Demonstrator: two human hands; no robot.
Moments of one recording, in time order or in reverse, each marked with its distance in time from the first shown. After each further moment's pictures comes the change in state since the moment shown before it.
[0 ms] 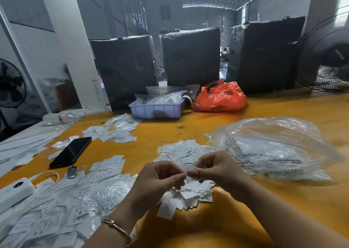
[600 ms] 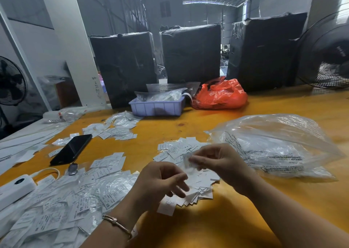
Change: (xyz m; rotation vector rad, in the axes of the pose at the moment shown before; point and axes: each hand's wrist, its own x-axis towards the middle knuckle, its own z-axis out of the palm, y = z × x) left_hand 0.000 -0.002 0.002 0.160 -0.052 -0.057; right_hand 0.002 -0.004 -0.005 -0.069 0.050 -0.135
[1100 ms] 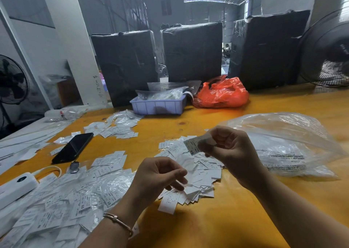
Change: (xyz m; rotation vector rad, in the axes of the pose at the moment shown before) left_hand -0.001 0.001 -0.003 -0.104 0.068 0.069; right_hand -0.002 -0.015 -0.006 0.079 0.176 -0.268
